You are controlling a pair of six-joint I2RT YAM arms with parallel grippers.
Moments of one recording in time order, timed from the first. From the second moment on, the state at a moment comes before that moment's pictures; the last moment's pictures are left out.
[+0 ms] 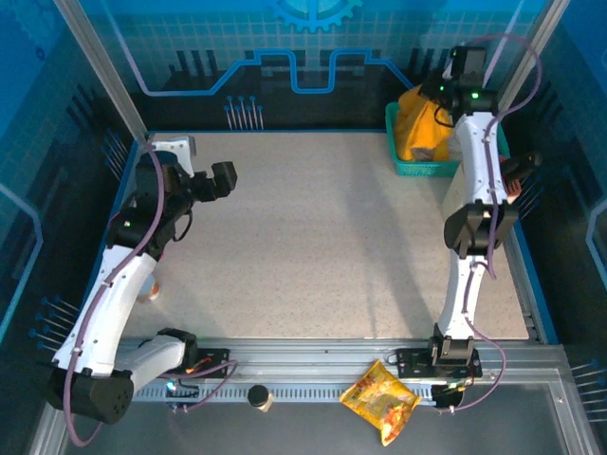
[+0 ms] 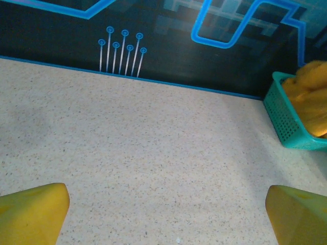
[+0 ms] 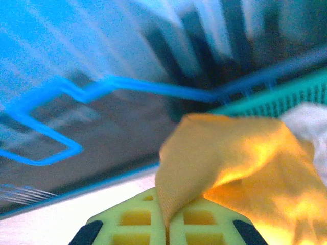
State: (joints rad) left arm -0.18 1.05 1.20 -0.58 -0.01 -0.33; right arm -0.03 2.17 2.54 -0.81 -0.10 0.42
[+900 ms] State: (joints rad) left arm -0.37 1.16 1.24 -0.69 -0.01 -0.32; right arm 0.49 1.72 1.63 -0.65 -0.02 0.32
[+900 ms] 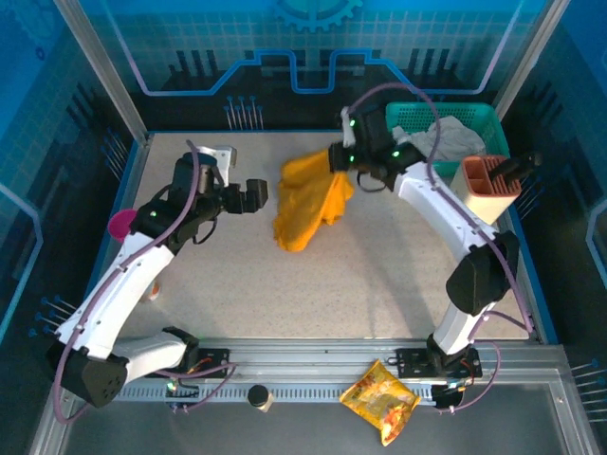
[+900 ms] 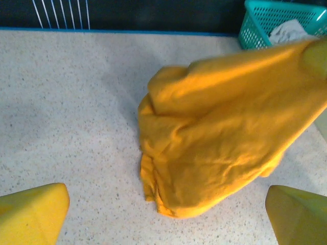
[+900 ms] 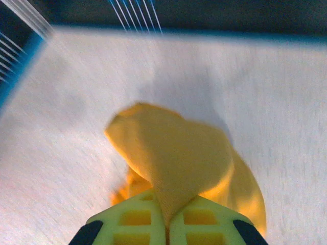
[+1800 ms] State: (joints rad) left arm -0.43 1.86 1.18 -0.74 -0.03 -0.72; right arm 0.29 1.38 1.14 -0.67 0.17 0.38
